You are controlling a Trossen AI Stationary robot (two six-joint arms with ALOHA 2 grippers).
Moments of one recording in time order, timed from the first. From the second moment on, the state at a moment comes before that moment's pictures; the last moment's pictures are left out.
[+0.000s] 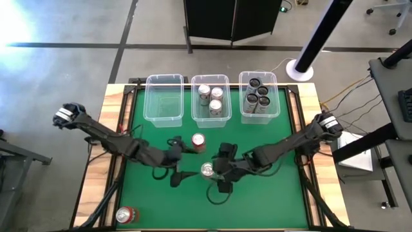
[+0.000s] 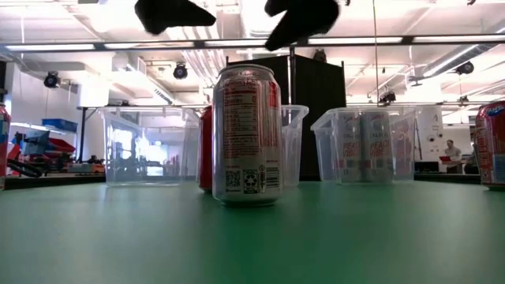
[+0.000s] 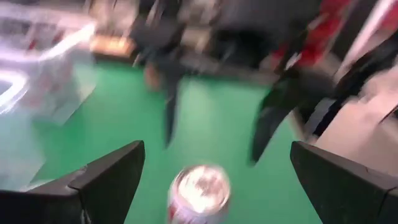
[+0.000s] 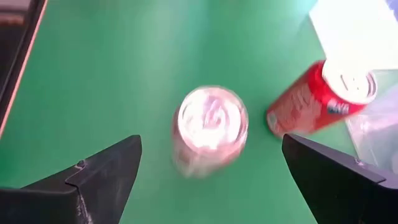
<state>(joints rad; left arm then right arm) -0.42 1.35 1.01 -0.21 -0.40 -0.37 0.43 1.75 1.38 -0.50 0.38 0.28</state>
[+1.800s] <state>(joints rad) -0.40 1.19 0.35 0.63 -0.57 -0.36 0.26 1.99 1.52 -0.51 0.05 0.15</state>
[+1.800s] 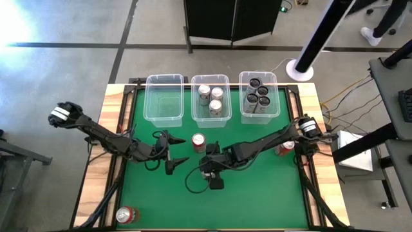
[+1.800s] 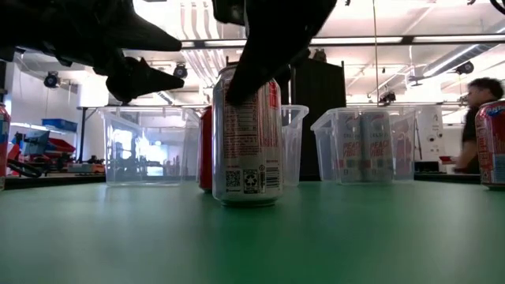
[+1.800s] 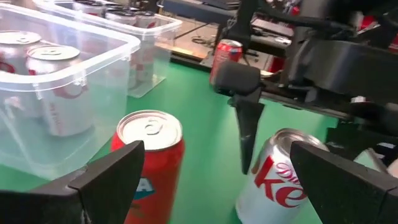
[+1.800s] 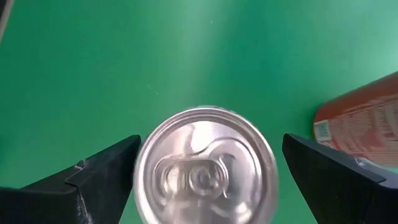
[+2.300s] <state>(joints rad) -0.39 1.18 0.35 0.56 -0.67 -0.38 0.25 2.00 1.52 -0.50 0.08 0.16</state>
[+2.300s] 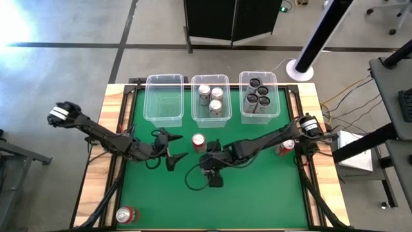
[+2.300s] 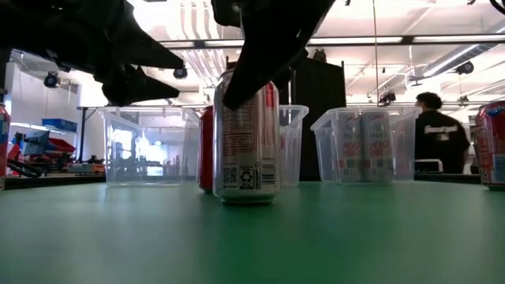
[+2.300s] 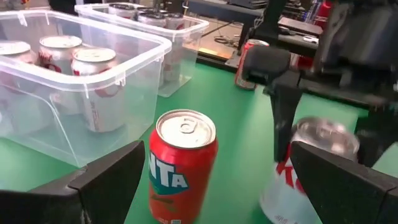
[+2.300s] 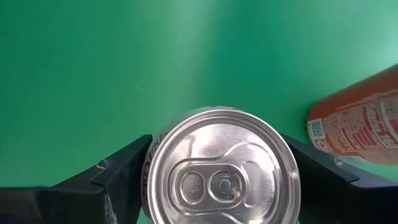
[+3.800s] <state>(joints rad) -0.25 0.96 0.34 0.35 -0.71 -0.38 -0.36 1.94 1.53 -0.27 0.13 -0.02</state>
